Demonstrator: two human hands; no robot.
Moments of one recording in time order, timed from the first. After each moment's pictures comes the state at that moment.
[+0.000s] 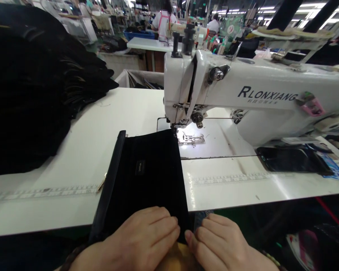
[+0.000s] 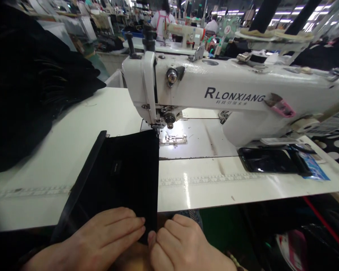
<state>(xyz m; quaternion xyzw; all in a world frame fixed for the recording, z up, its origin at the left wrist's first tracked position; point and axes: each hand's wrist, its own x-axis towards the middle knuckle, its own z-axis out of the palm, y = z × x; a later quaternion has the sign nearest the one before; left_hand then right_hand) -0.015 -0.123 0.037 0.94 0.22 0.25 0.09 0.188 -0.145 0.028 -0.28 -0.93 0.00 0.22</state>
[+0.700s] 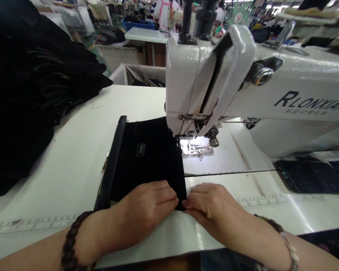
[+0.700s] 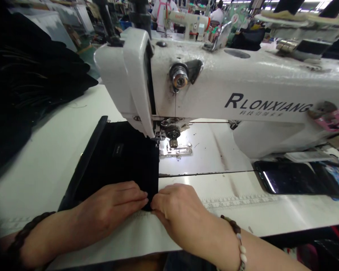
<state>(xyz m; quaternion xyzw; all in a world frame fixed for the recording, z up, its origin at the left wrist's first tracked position) -0.019 -0.035 0.012 0.94 0.20 0.24 0.10 0.181 -0.049 0.019 -0.39 -0.87 0.29 0.13</state>
